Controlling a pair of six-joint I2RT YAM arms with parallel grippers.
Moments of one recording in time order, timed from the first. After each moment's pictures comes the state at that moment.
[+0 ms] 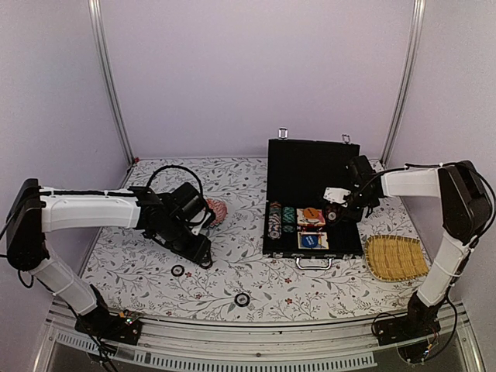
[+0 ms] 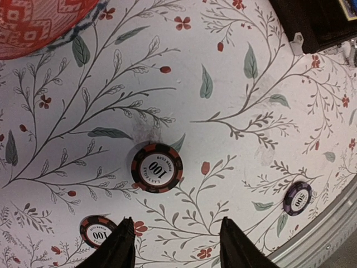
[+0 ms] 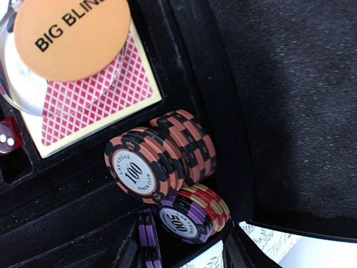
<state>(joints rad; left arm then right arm) -0.83 1.53 0.98 -0.67 0.03 -0.38 0.33 1.78 1.09 -0.37 0.13 -0.90</state>
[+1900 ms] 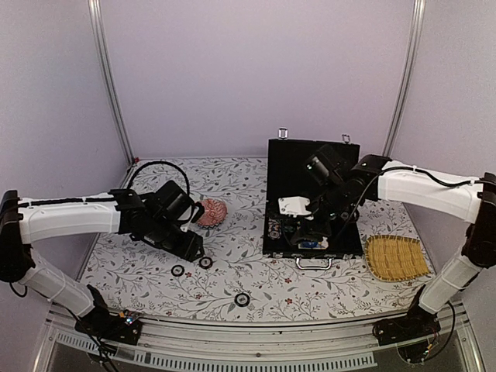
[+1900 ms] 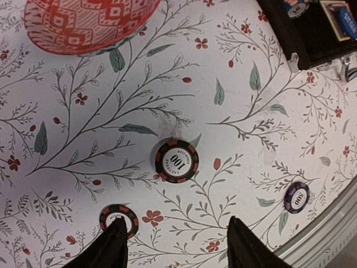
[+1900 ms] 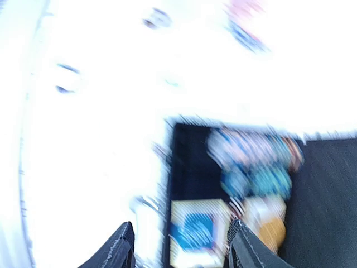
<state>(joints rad) -0.83 1.41 0.92 -0.66 -0.04 -0.39 0.76 1.55 1.26 -0.74 -0.24 -0.81</state>
